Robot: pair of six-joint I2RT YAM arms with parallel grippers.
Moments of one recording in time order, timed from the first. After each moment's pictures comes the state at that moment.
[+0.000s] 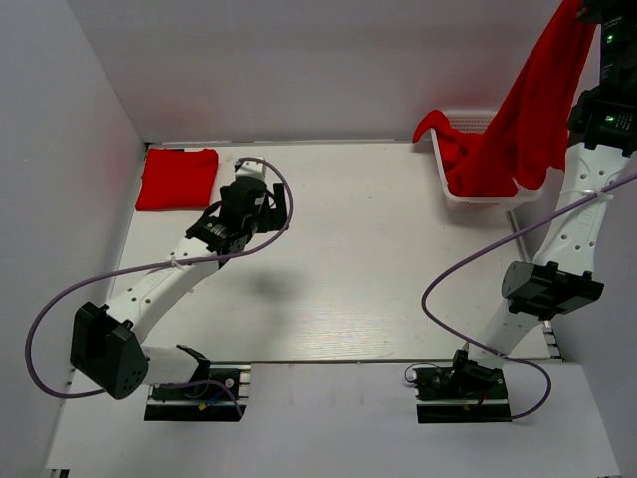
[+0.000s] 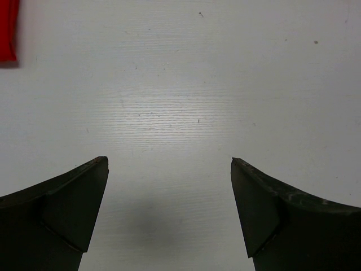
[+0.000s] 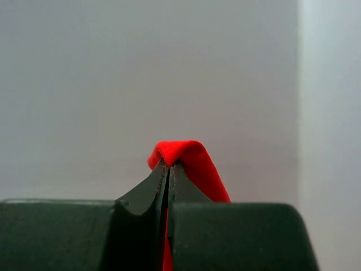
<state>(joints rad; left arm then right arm) -0.55 1.31 1.08 -0.37 -0.35 -0.37 -0.28 1.78 2.38 0.06 -0.26 0.36</state>
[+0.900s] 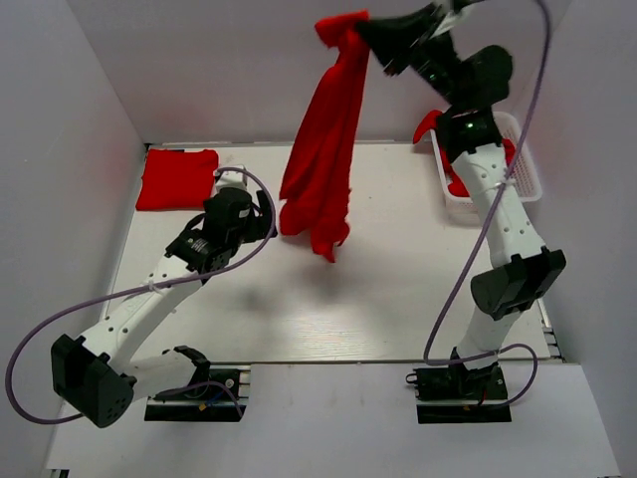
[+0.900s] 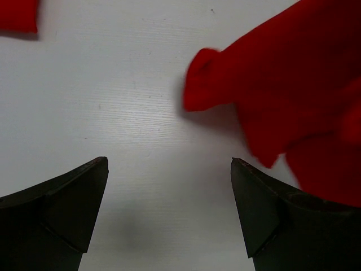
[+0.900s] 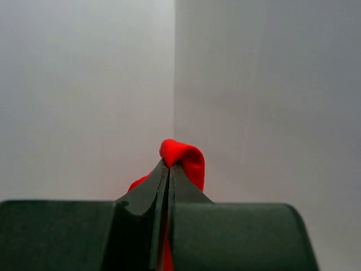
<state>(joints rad) -0.55 1.15 1.03 -0.47 -0.37 -0.45 0.33 1.80 2.20 0.37 -0.63 0.46</state>
